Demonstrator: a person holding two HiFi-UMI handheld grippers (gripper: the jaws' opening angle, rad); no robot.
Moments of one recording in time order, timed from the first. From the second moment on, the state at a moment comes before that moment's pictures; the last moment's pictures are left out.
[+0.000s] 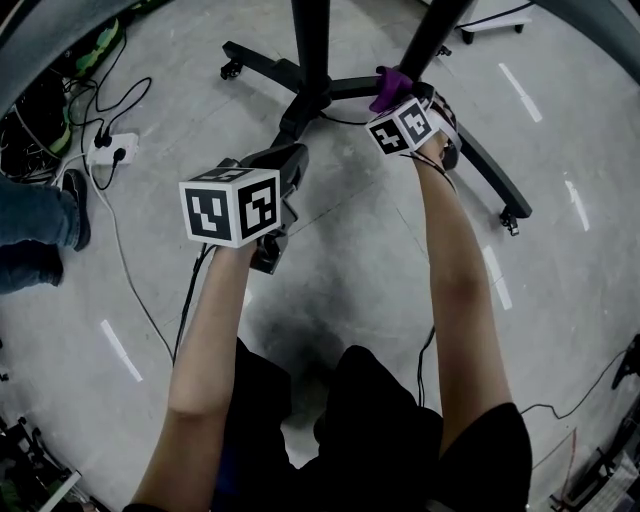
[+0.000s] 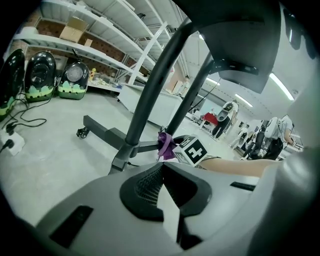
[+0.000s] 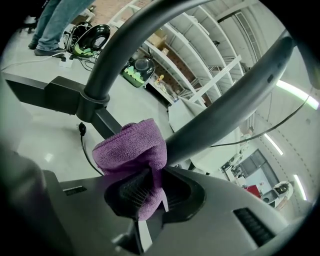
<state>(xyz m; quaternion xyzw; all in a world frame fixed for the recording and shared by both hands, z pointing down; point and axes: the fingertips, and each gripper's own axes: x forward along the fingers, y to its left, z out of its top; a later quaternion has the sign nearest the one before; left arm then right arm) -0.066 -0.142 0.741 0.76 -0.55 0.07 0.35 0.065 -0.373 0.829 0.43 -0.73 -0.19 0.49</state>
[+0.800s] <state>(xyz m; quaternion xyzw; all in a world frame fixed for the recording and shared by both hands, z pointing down) -0.046 -0.146 0.748 0.76 -0.54 0.09 0.35 0.120 -0.396 0.810 0.47 -0.70 -0.19 0.50</state>
